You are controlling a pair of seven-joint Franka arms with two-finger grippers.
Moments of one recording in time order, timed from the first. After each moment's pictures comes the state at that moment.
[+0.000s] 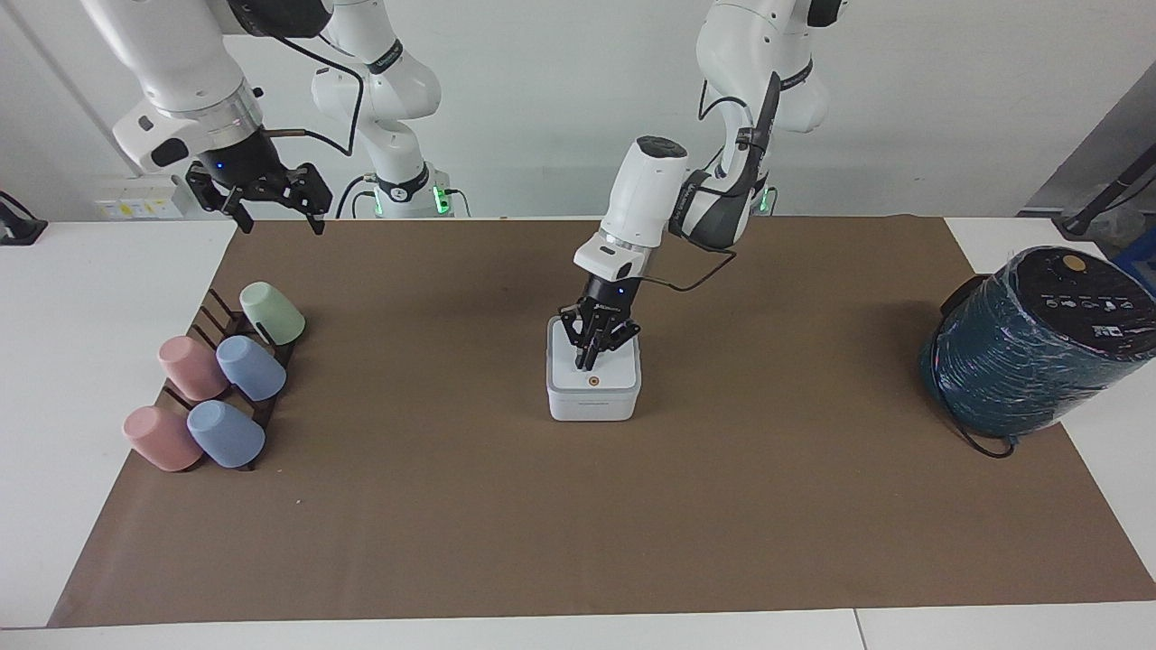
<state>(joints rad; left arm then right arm) -0.67 0.25 0.00 -2.00 0.01 2.81 -0.72 0.02 -0.05 -0.01 -1.60 -0.02 1.49 0.05</state>
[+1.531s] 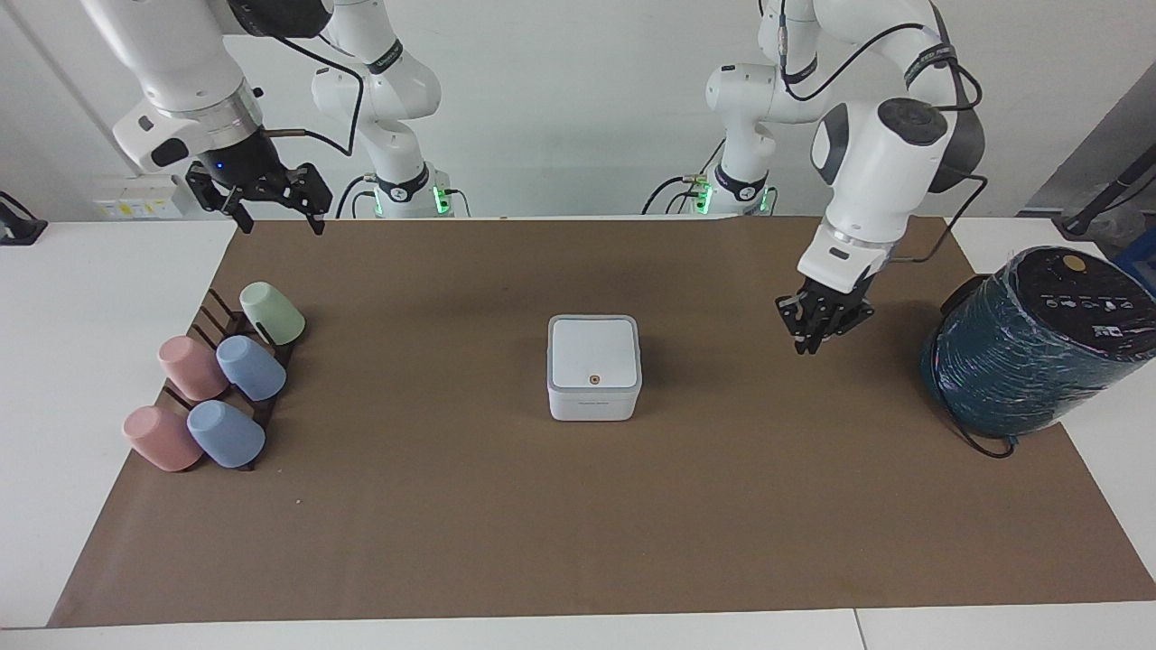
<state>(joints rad) -0.19 0.05 0.02 -1.80 0.01 2.01 -0.11 0.02 -0.05 -0.01 -1.60 -0.02 1.49 0.05</state>
